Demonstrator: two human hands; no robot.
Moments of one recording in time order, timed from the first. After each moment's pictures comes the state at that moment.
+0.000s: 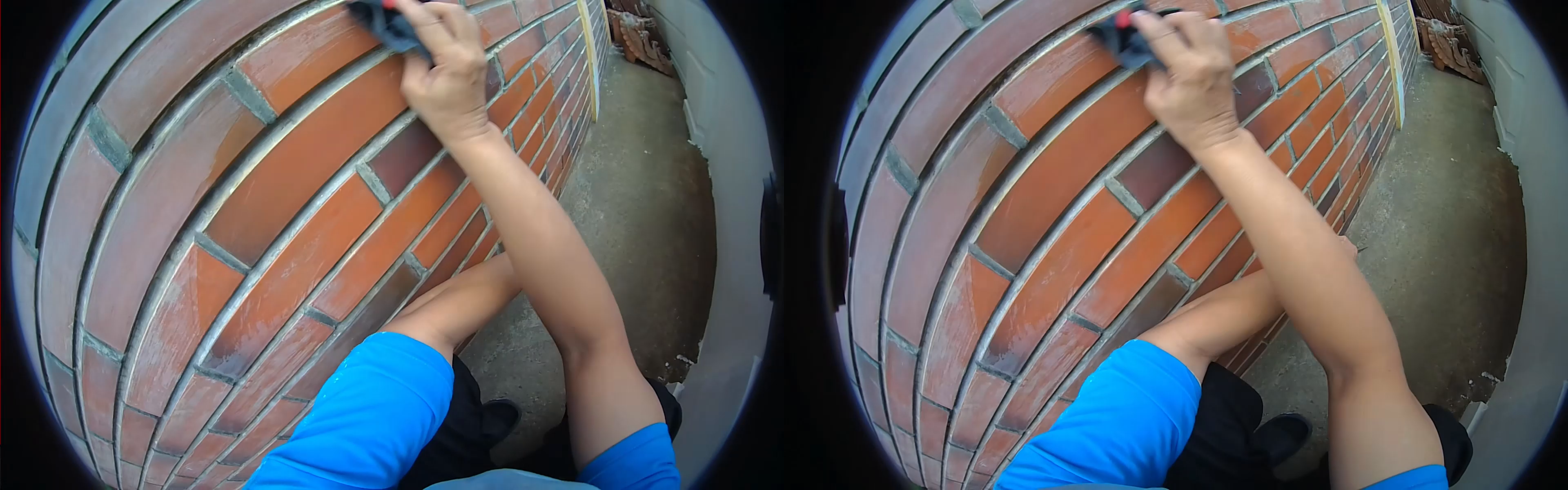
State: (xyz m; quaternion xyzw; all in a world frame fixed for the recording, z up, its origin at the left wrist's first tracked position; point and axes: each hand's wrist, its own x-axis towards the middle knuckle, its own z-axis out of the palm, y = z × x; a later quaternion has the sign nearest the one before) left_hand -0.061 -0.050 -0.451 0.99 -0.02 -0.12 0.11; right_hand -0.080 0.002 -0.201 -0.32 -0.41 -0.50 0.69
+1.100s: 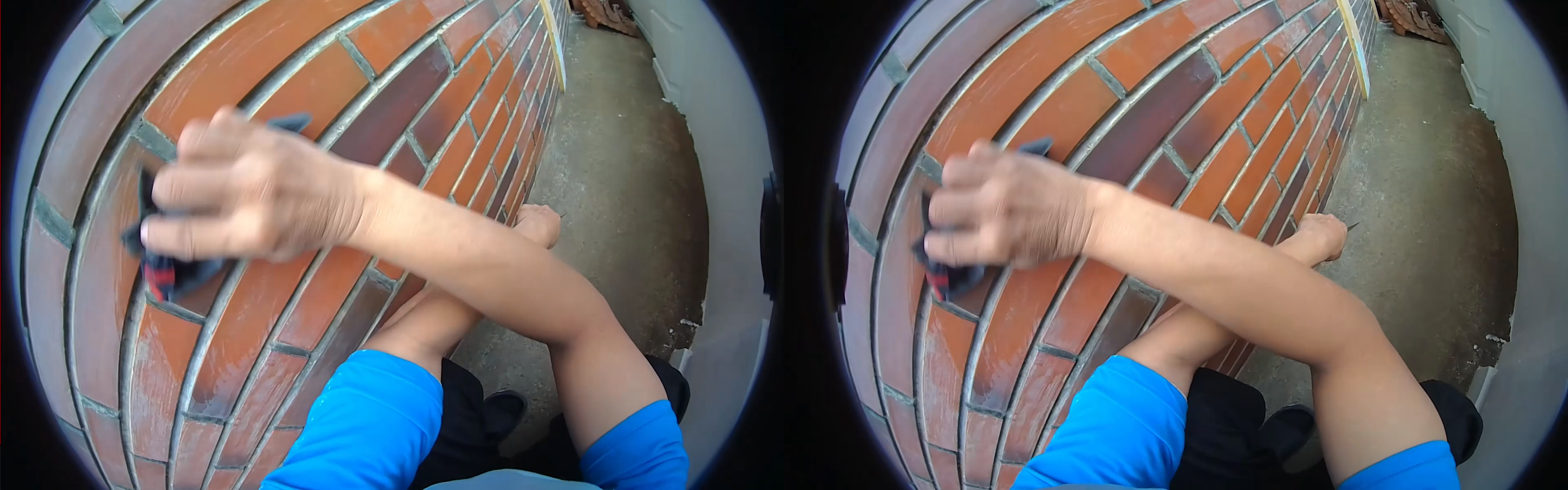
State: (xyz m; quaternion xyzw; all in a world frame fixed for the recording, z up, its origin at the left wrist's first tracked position) left_hand -0.033 -0.062 -0.459 0.98 0.04 -0.17 0.05; right_hand -0.183 -0.019 -0.196 -0.09 -0.56 -0.51 0.65
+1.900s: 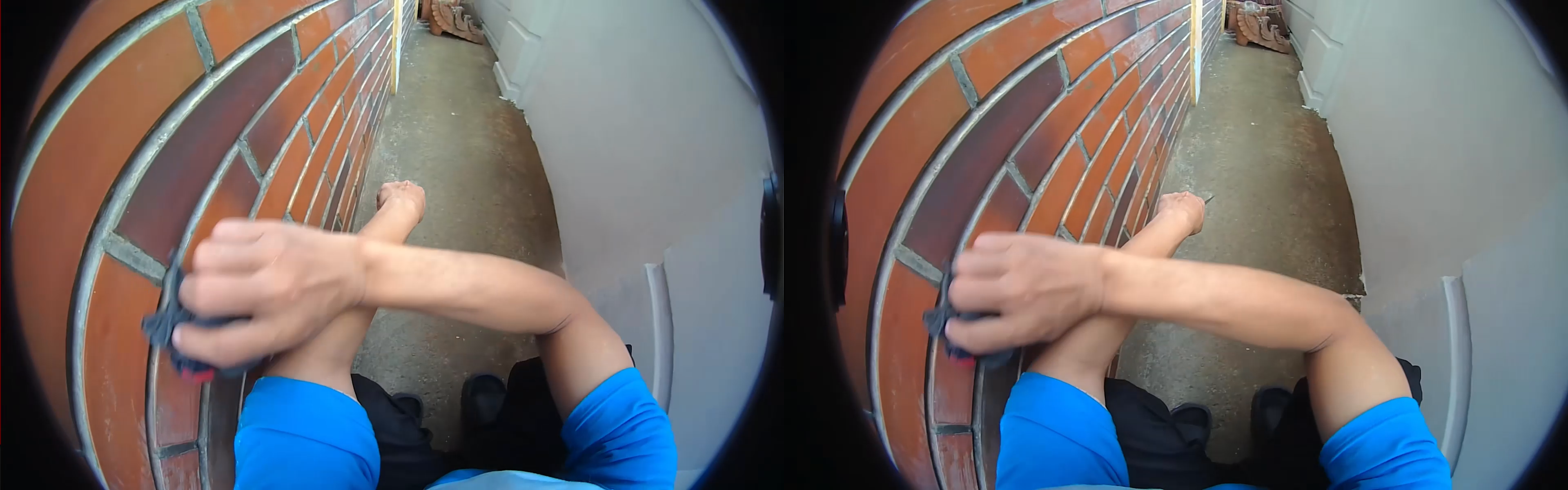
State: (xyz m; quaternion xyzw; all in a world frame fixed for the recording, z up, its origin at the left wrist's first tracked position) left_hand 0.019 -0.078 -0.431 0.98 0.05 -0.16 -0.02; right_hand -0.123 -0.073 -0.303 -0.24 -0.78 -0.37 0.44
